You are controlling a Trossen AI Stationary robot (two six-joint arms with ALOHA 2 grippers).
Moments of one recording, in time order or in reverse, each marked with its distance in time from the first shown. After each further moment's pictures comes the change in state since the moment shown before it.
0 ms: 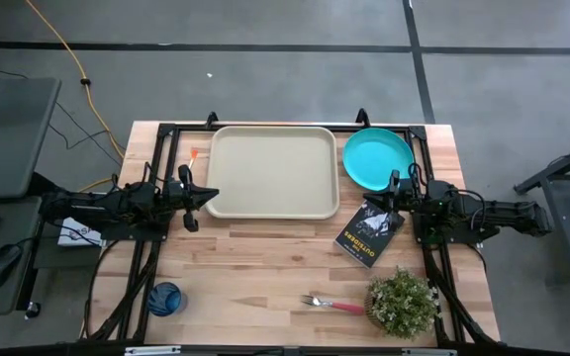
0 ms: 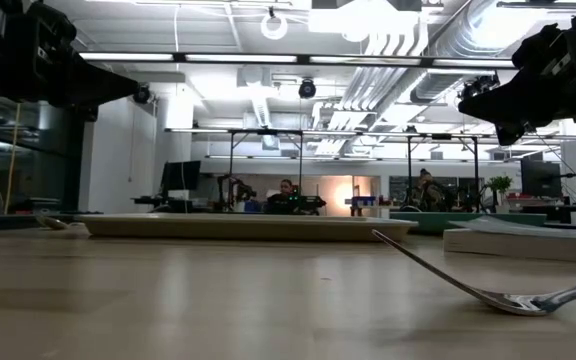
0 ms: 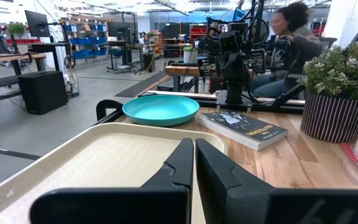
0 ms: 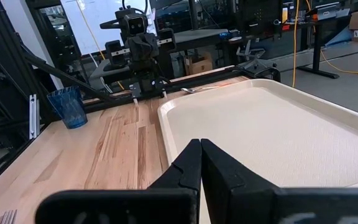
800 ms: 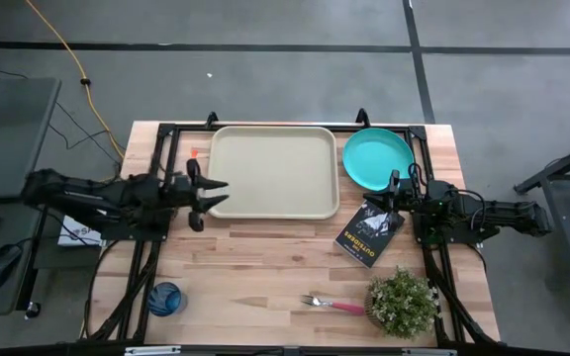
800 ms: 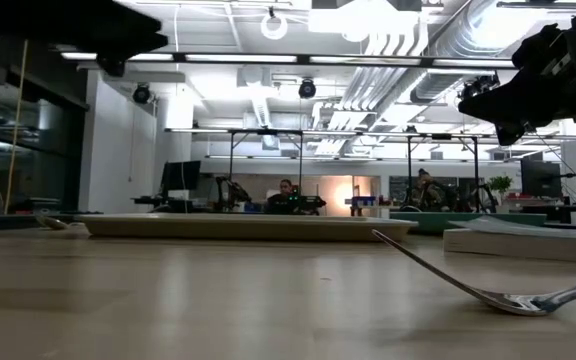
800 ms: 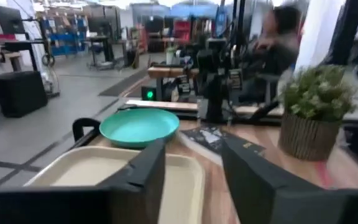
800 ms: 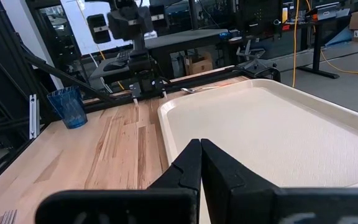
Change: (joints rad) left arm -0.050 0.459 0.286 0.146 0.010 0.002; right arm 0.000 0.000 0.000 0.000 0.000 0.000
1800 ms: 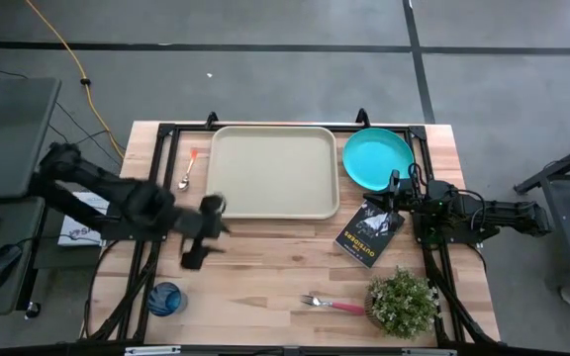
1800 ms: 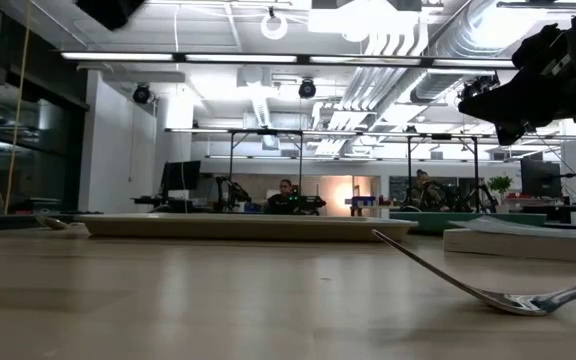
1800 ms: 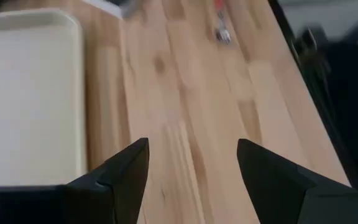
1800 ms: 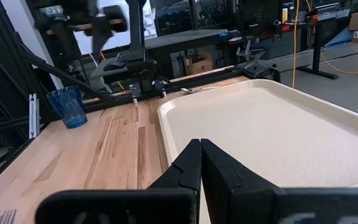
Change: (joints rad) left arm -0.355 0.568 0.694 -0.974 0.124 -0.216; right arm 0.000 0.000 0.000 0.000 0.000 -0.004
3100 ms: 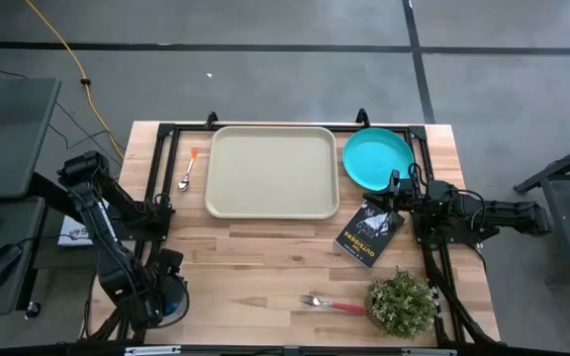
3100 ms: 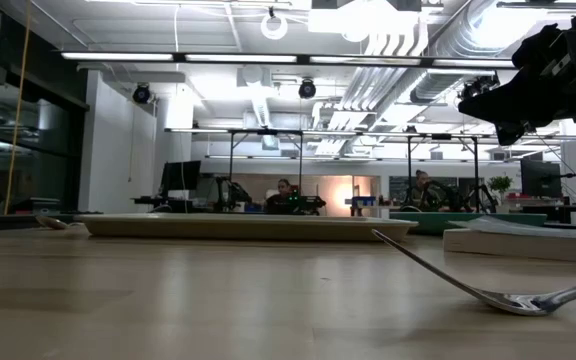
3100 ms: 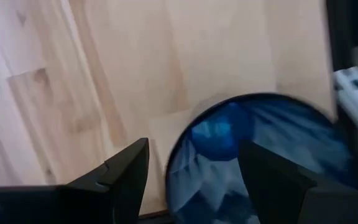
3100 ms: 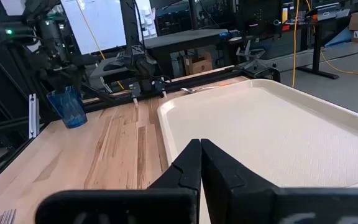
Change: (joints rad) left arm -0.663 0.346 0.036 -0.300 -0.009 -0.642; right arm 0.000 0.001 0.000 0.000 0.000 0.000
